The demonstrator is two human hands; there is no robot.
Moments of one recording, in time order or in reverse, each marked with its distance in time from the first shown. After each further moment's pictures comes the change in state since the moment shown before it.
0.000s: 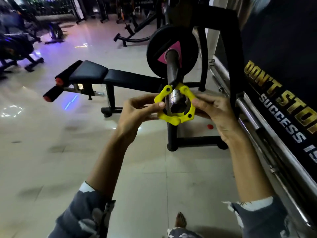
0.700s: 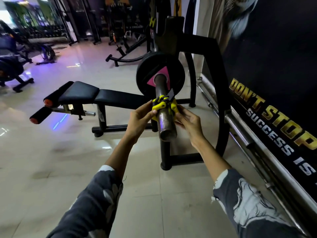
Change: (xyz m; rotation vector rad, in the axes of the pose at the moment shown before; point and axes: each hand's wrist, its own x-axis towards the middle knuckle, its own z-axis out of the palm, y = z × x) left_hand 0.091 -0.046 0.002 0.133 0.022 0.033; right_hand 0.077 0.076 -0.011 0.066 0.193 0.107
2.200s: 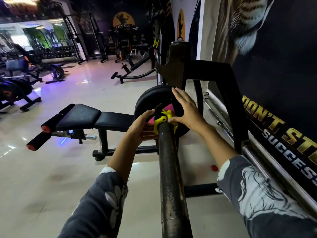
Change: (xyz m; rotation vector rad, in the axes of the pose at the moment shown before) left_hand 0.200 -0.007 -0.023 -0.128 0.107 -0.650; right_hand 0.227 -0.055 0.008 -1.024 -0.157 -0.482
